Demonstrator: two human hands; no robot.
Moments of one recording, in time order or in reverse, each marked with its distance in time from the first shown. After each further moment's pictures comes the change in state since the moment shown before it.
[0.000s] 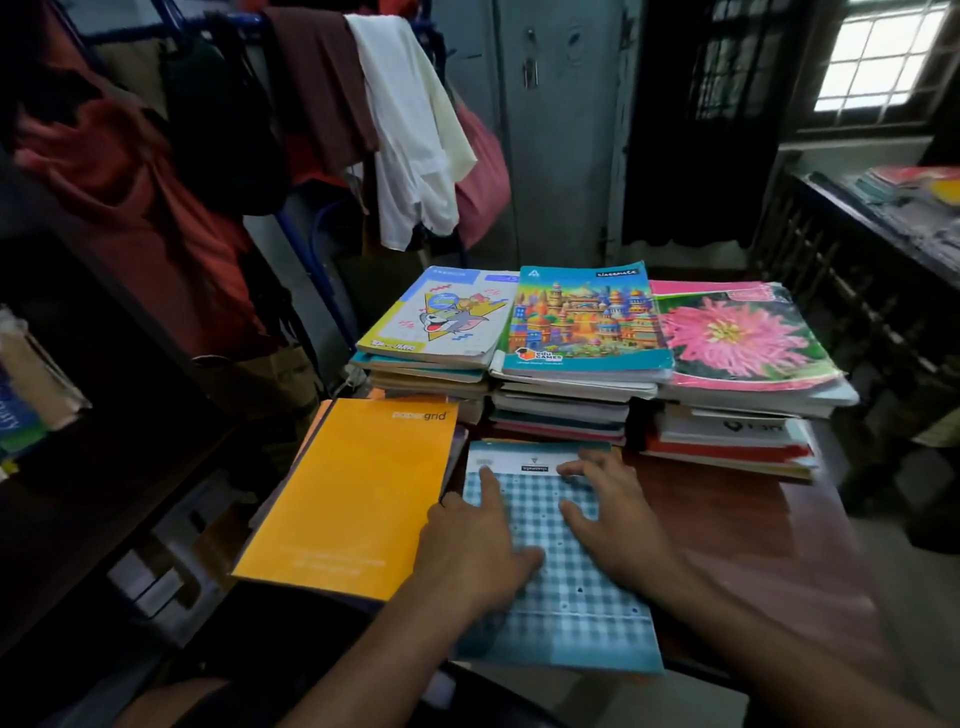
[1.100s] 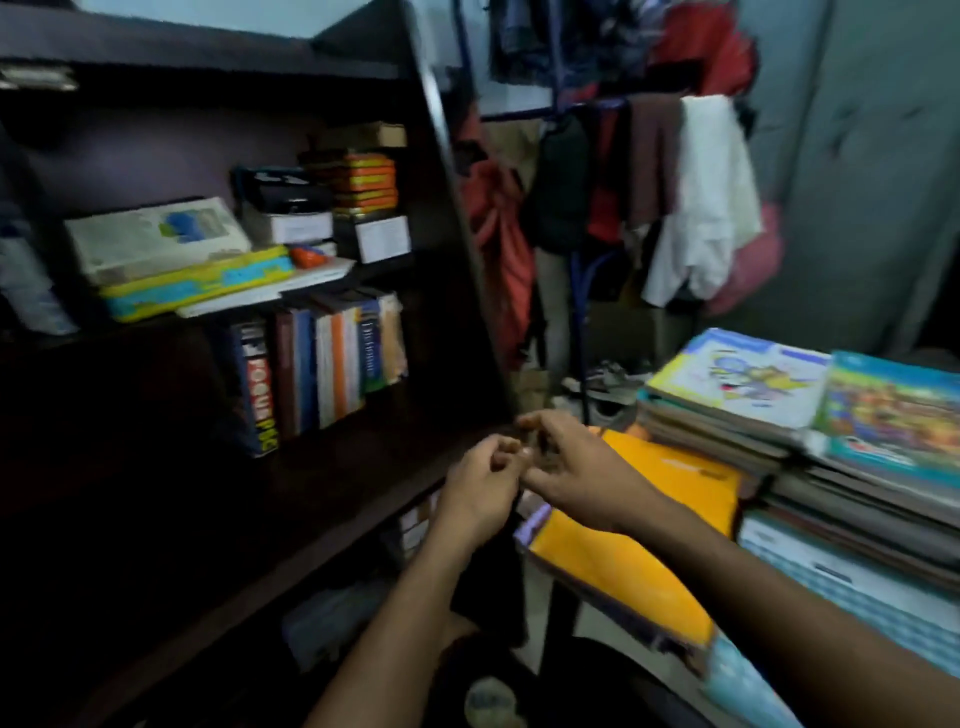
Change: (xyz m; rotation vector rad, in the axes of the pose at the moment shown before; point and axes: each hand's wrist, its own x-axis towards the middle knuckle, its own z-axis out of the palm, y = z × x) left_hand -0.045 -0.232 -0.086 -0.834 0.681 -0.100; right_hand 0.056 -0.302 0.090 0.137 -0.363 -0.565
